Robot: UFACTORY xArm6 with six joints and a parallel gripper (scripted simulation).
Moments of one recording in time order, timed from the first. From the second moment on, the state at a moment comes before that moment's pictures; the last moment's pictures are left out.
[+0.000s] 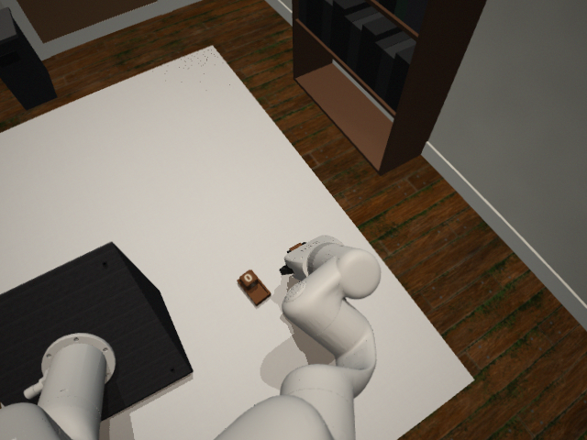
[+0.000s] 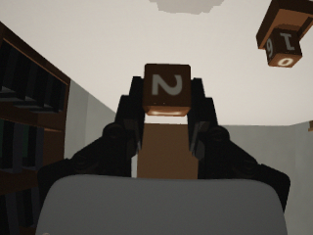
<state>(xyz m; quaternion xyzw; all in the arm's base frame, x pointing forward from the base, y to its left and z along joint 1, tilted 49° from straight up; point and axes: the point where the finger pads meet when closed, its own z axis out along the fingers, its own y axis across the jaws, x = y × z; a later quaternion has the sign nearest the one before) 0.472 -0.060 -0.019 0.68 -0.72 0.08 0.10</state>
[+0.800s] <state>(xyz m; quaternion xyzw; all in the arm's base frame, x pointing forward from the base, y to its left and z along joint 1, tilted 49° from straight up) 0.470 -0.075 -0.032 0.68 -0.72 0.08 0.10</state>
